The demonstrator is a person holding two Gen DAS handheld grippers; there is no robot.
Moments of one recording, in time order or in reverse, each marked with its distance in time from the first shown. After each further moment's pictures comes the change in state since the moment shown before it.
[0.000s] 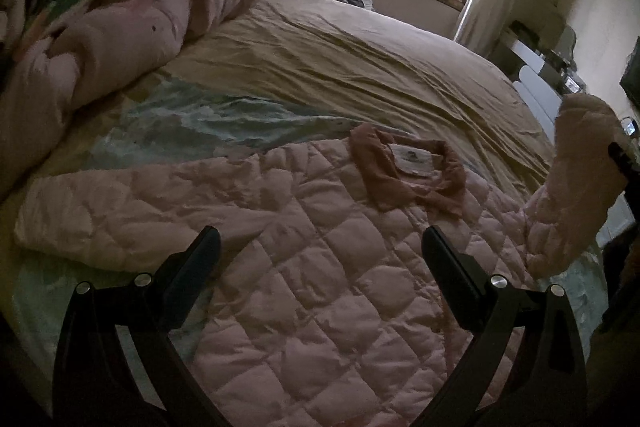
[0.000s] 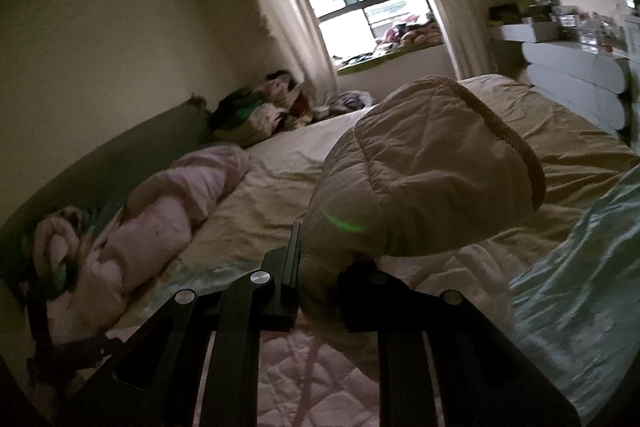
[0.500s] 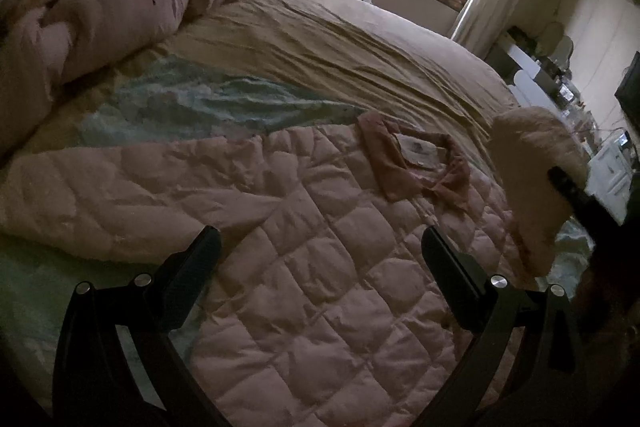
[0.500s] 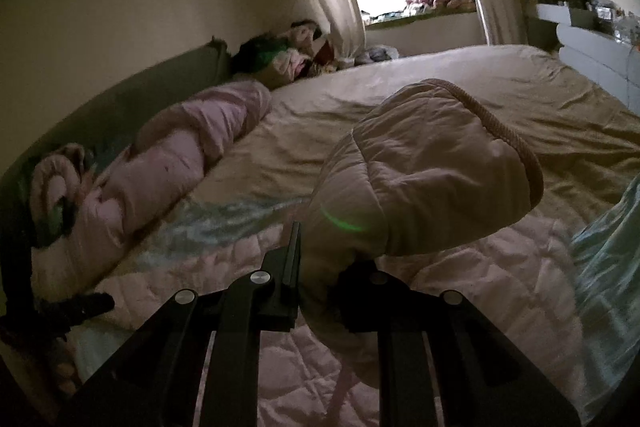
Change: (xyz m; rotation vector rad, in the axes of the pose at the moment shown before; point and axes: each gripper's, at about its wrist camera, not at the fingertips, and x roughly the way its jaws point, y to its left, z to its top) left arm 0.023 0.029 -0.013 -0.047 0.027 -0.064; right arm 0.074 0.054 -0.081 -0.073 0.177 0.043
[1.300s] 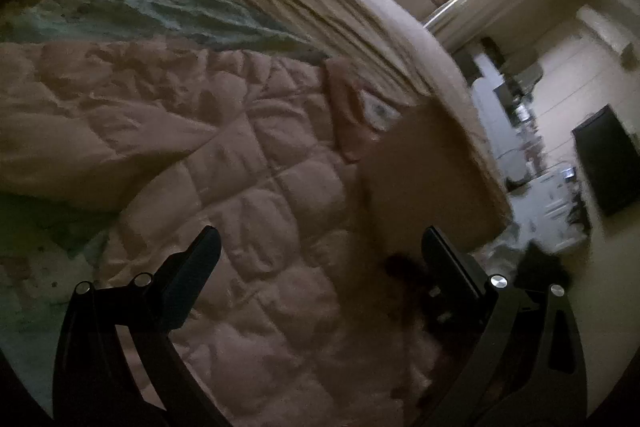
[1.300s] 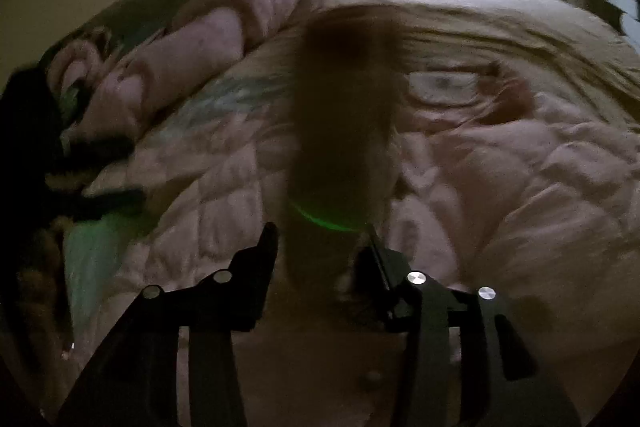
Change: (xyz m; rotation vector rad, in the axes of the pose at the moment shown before) left arm 0.060 0.014 -0.026 -0.203 0.141 -0.295; right arm 0.066 0.054 -0.113 -0.157 0.322 0.137
